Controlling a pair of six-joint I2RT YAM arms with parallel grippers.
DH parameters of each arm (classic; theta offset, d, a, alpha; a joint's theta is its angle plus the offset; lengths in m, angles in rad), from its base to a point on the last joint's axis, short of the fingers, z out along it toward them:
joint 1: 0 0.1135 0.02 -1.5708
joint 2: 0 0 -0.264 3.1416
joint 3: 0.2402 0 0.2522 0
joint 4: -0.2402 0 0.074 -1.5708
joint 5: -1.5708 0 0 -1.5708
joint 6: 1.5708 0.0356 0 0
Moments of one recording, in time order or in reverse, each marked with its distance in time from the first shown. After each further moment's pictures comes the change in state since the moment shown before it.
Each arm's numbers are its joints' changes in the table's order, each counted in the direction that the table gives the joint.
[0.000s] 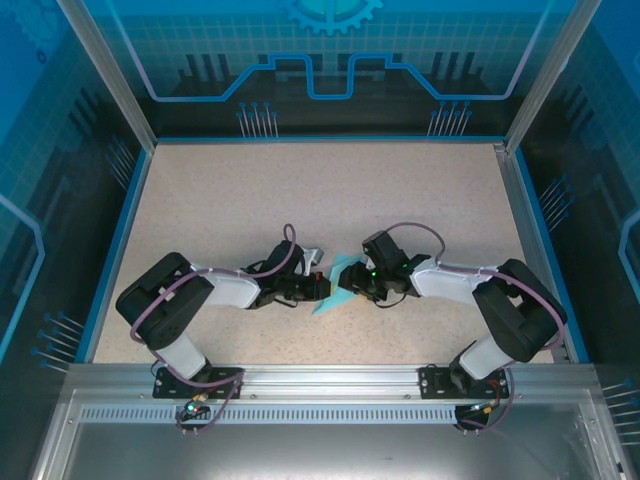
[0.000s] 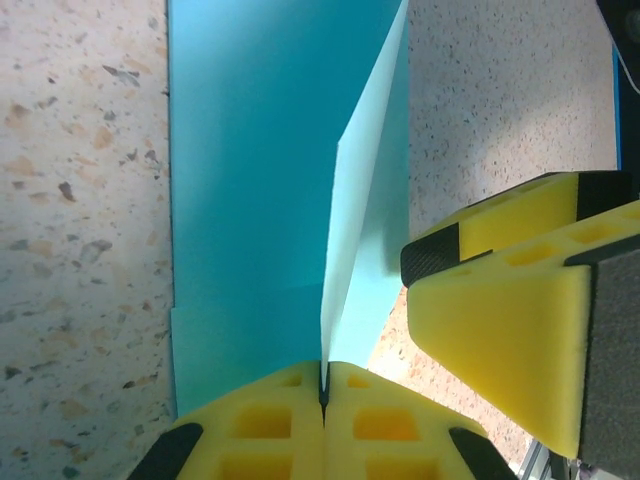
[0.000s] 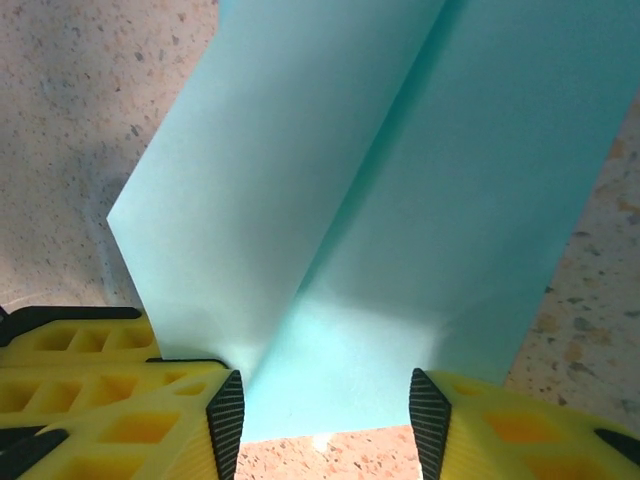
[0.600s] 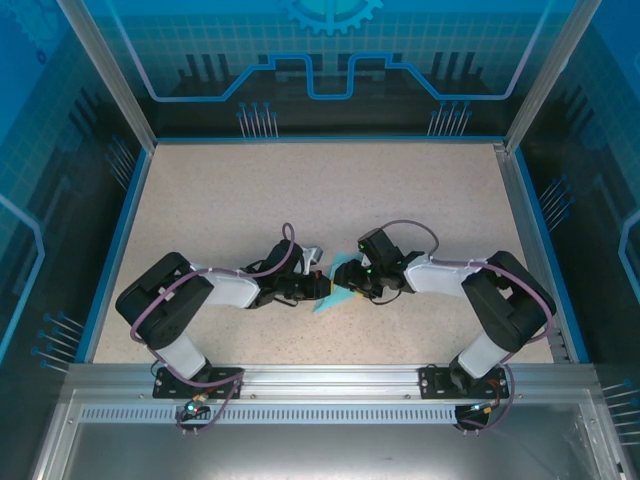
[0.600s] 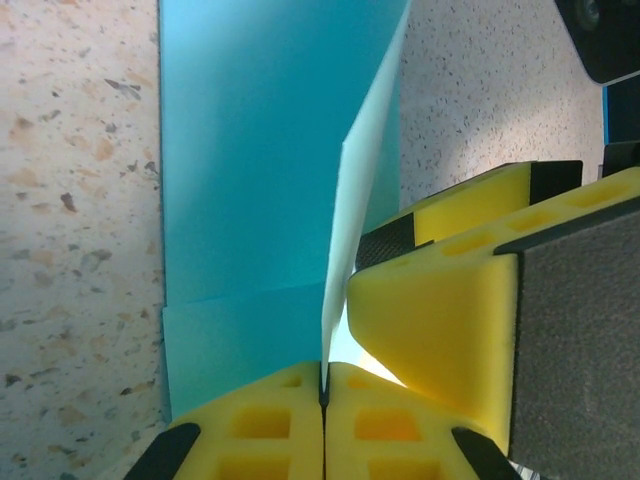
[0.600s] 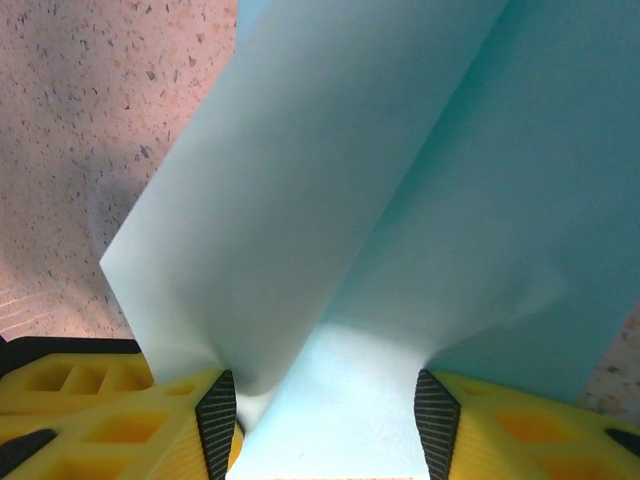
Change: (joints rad) left arm 0.005 0.000 0.000 0.010 -0.008 -0.011; right arm -0.001 0.074 0.040 0.032 0.011 -0.018
